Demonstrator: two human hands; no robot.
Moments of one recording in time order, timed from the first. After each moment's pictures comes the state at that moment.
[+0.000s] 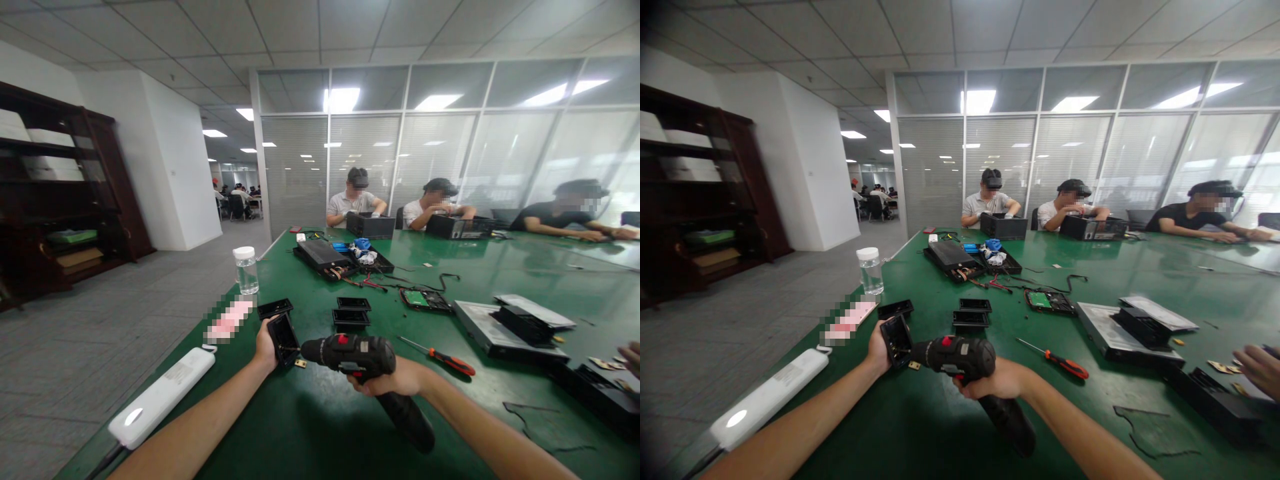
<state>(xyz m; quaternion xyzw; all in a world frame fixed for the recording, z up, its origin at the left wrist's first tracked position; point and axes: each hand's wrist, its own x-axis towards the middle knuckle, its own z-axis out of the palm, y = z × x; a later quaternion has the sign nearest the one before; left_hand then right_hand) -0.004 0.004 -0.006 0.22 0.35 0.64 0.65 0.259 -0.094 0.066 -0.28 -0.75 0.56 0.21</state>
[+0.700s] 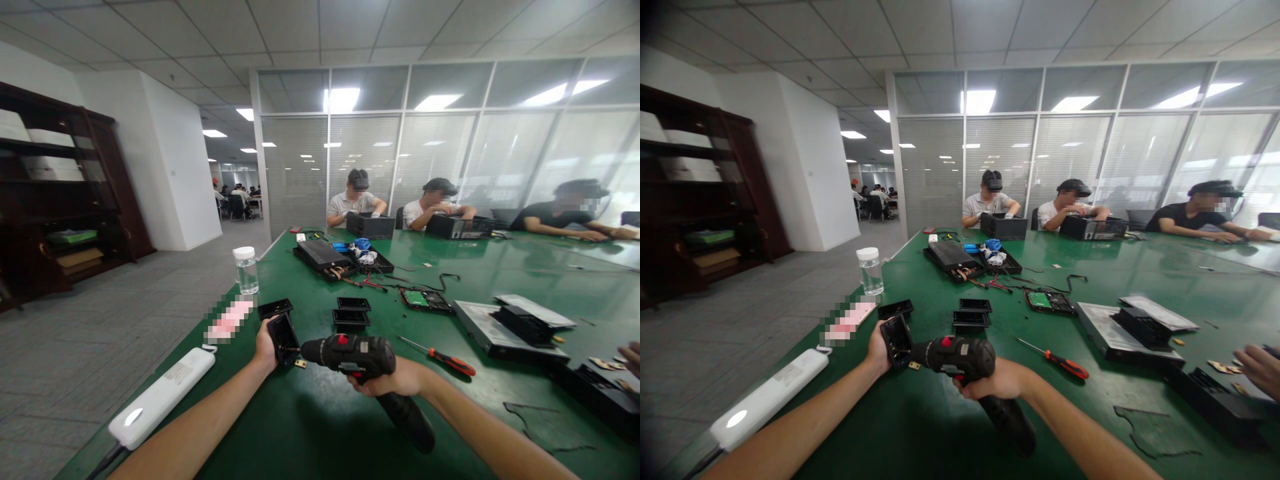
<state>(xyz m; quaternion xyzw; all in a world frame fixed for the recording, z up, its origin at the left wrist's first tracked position) -0.004 0.003 -0.006 0.21 0.36 0.65 0.64 0.259 -0.098 0.077 -0.31 -0.76 0.55 0.17</state>
